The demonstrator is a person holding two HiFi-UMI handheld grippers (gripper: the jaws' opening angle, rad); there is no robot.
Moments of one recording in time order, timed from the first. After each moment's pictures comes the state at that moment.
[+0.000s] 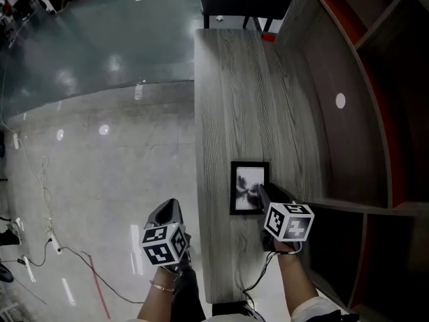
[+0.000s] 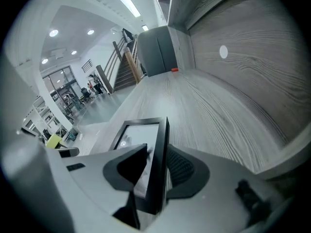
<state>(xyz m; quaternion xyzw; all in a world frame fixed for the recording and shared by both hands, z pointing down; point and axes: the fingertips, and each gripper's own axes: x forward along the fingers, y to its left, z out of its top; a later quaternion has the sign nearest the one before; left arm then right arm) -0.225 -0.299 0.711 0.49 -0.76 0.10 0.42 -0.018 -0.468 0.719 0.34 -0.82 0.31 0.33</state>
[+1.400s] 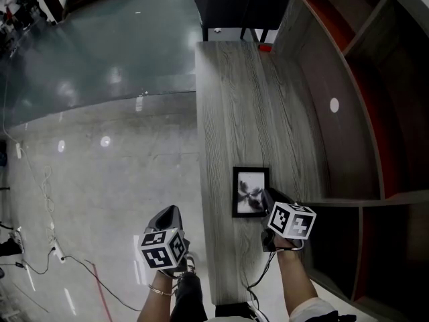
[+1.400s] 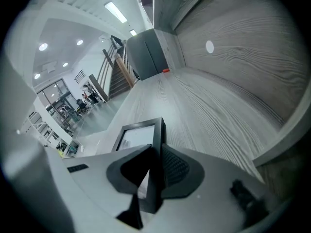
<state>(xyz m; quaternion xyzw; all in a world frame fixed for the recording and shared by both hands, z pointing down) -0.231 -0.288 0.693 0.51 -0.75 0.10 0.42 -0.010 -0.468 0.719 0.37 -0.80 0.36 0.30</state>
